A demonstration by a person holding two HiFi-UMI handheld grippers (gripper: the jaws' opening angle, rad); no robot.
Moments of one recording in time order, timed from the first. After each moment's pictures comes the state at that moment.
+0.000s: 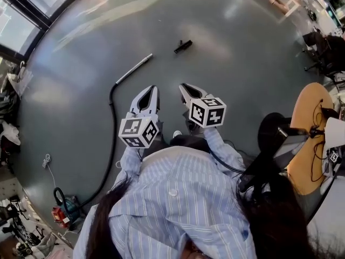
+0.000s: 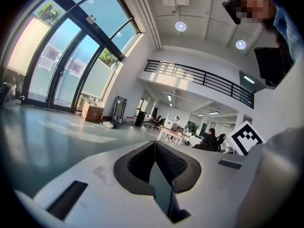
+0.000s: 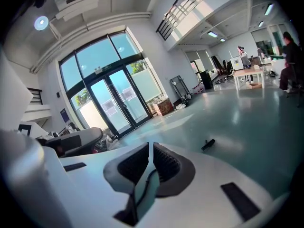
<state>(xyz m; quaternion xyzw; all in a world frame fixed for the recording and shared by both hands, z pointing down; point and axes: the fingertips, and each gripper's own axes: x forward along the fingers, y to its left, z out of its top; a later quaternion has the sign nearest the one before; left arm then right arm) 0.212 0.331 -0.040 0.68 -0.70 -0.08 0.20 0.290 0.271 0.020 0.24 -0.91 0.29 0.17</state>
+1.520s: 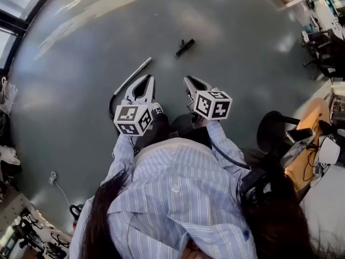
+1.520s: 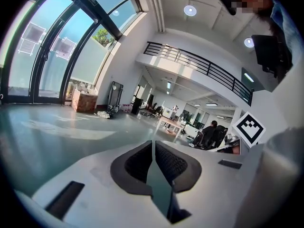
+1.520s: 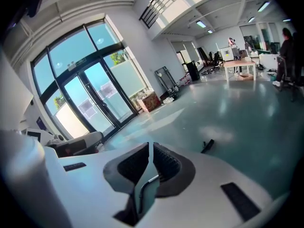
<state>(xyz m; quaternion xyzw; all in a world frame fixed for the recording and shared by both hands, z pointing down) -0.043 0.112 0.028 0.72 -0.65 -0.03 0.25 0.078 0.063 0.070 0.31 -0.86 0.34 0.21</state>
